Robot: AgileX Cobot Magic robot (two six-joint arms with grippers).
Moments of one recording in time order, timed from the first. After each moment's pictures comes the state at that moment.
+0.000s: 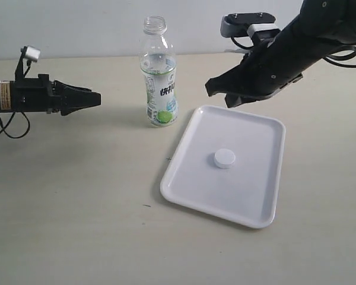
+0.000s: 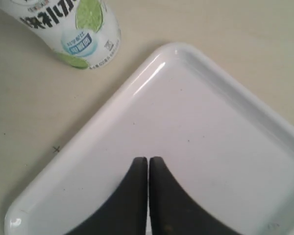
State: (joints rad) left arm 0.11 2.37 -1.37 1.57 -1.21 -1.20; right arm 0.23 1.79 -1.16 0.36 0.56 -0.26
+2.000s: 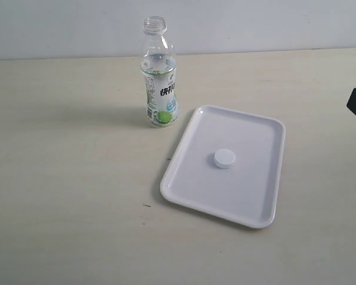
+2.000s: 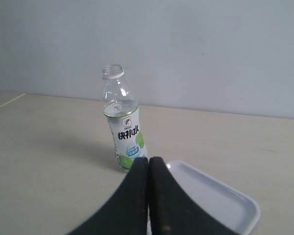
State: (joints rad) left arm 0.21 0.25 -0.08 1.17 -0.48 -1.44; right arm 0.23 0.51 -0.23 -1.27 -0.14 1.39
